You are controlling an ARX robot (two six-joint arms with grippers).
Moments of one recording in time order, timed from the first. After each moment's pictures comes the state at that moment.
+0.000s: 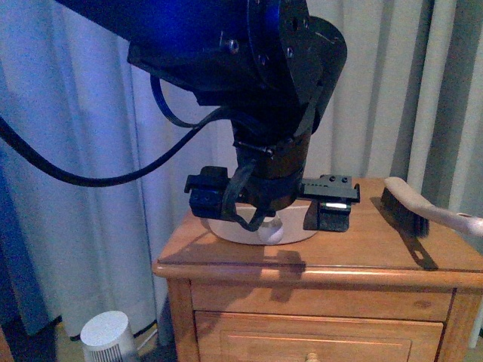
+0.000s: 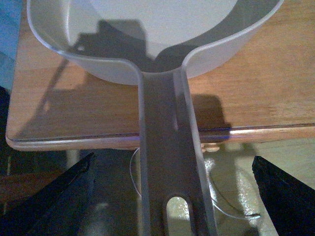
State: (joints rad) left arm -0.62 2.19 1.86 -0.52 -0.32 -0.27; right arm 0.00 0.00 0.02 0.00 0.00 0.00
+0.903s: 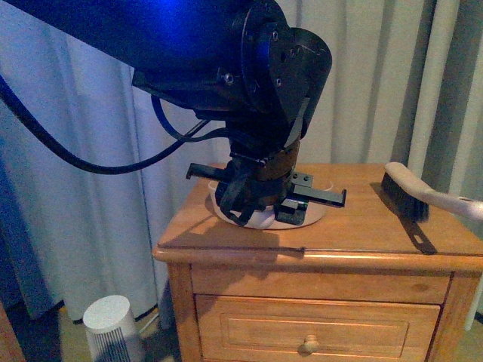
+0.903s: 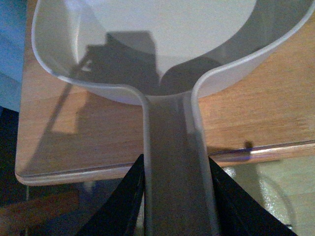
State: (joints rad) left arm -0.59 2.24 1.86 -0.43 -0.31 -0.12; right arm 0.00 0.00 0.02 0.00 0.00 0.00
